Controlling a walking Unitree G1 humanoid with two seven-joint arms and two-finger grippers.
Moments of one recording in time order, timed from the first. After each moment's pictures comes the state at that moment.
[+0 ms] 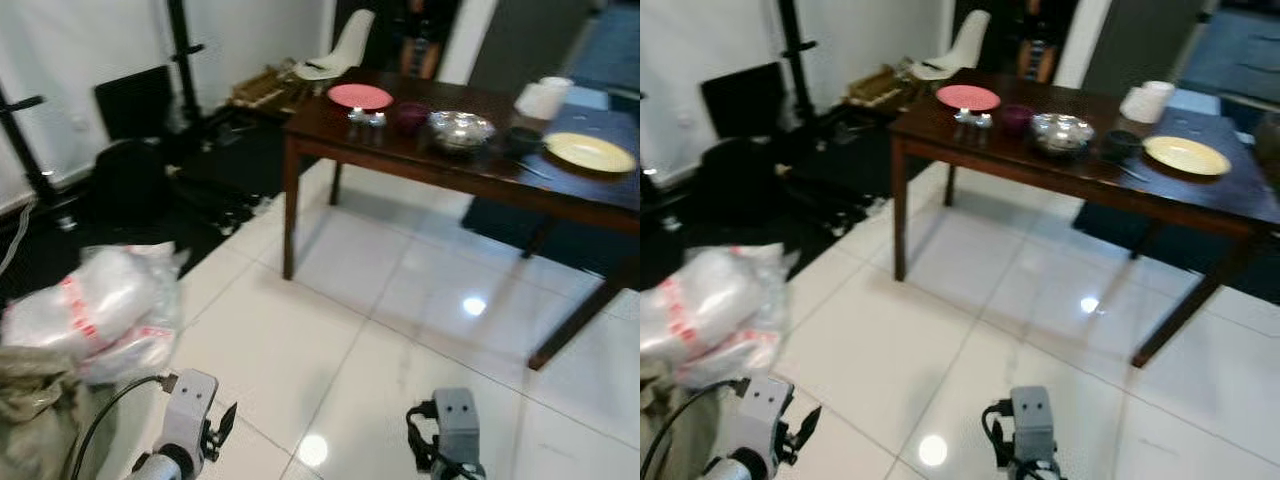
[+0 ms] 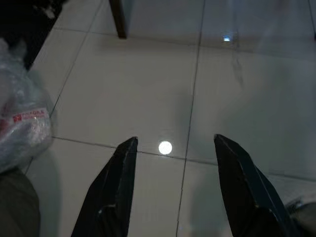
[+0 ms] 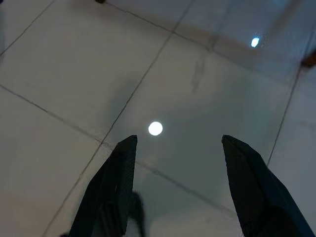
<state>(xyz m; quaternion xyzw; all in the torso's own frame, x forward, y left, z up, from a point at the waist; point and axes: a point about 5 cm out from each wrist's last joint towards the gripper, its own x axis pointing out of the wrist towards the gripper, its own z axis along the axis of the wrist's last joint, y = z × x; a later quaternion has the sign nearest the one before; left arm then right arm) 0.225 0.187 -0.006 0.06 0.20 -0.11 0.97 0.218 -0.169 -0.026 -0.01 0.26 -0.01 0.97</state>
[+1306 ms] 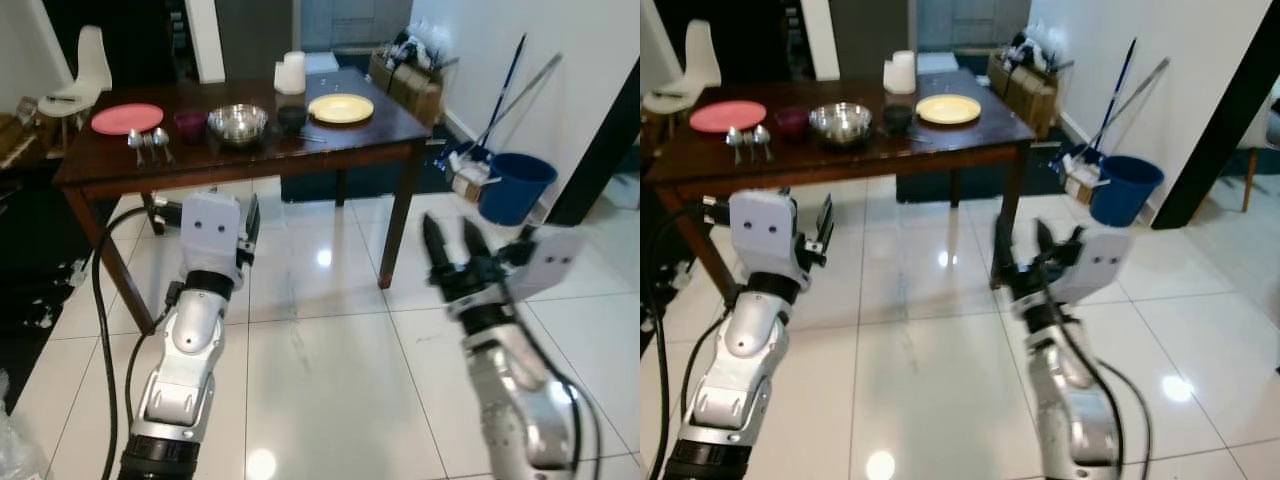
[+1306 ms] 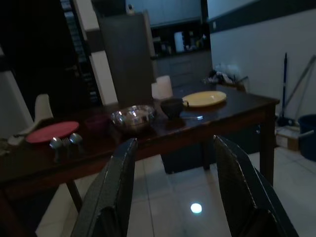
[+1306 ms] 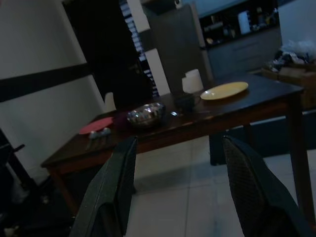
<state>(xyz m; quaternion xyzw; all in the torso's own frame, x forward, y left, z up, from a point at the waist) 0.310 0.123 0.214 0.07 -0.19 0.00 0.98 0.288 -0.146 0.203 0.16 -0.17 0.12 0.96</state>
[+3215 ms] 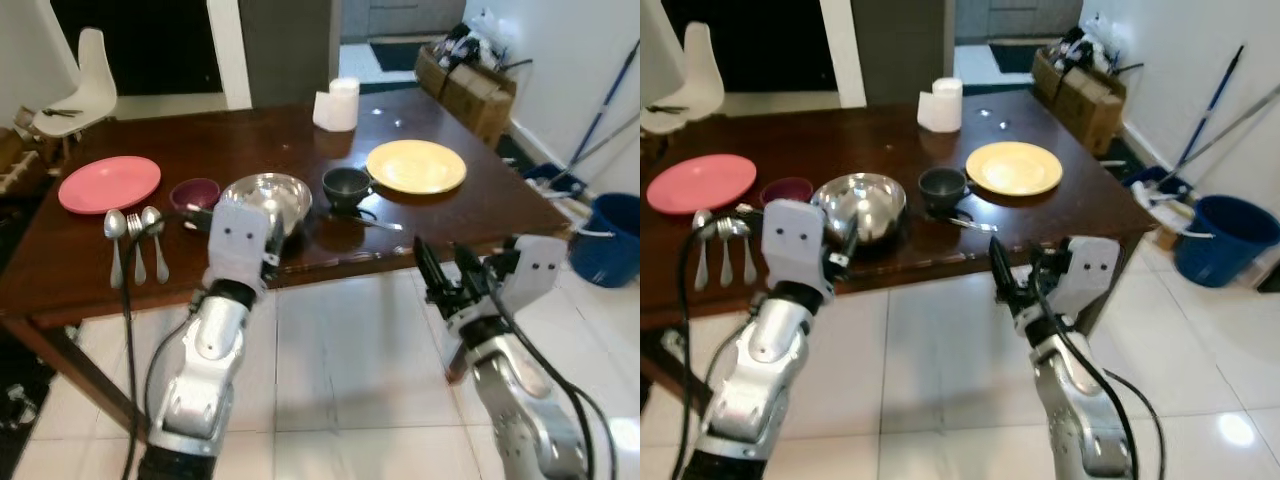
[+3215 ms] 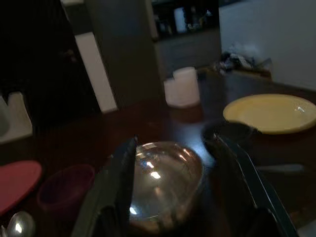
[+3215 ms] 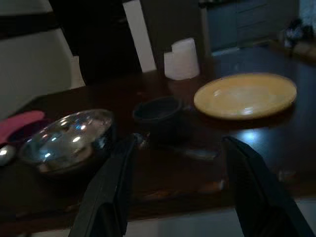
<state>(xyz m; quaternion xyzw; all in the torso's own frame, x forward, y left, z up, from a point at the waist) 0.304 0.095 0.210 0.07 -0.17 -0.06 0.98 0.285 -0.174 0.184 0.08 -0.11 0.08 0.99</state>
